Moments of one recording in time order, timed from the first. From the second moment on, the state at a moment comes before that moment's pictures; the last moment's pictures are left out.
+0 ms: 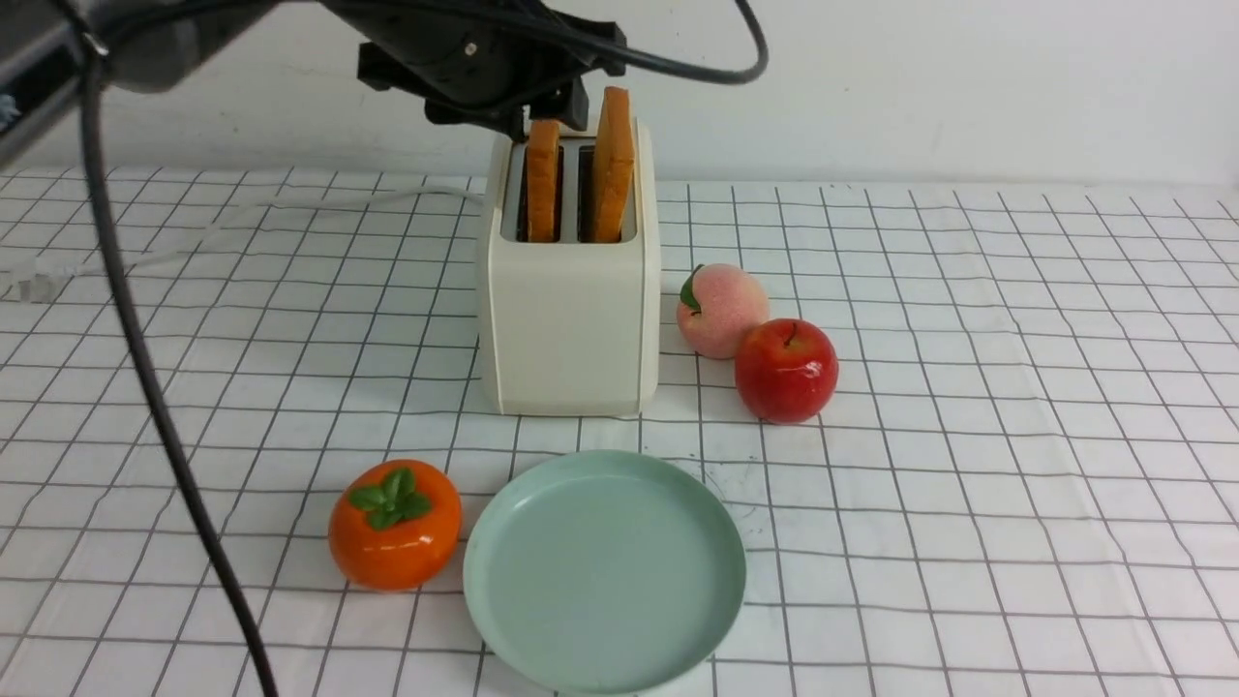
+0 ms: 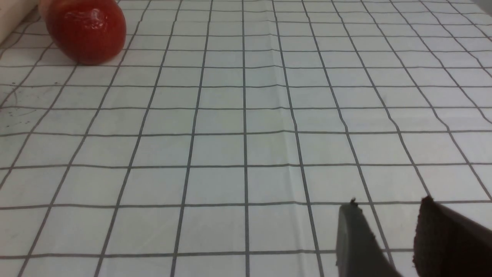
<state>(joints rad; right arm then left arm) -0.04 -0.01 0.02 -0.04 0.38 0.09 -0.39 1.94 -1.99 -0.08 0.78 -0.20</state>
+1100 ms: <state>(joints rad) -0.04 -0.01 0.02 -0.04 0.38 0.09 -0.39 2.03 -1.99 0.15 0.62 -0.25</state>
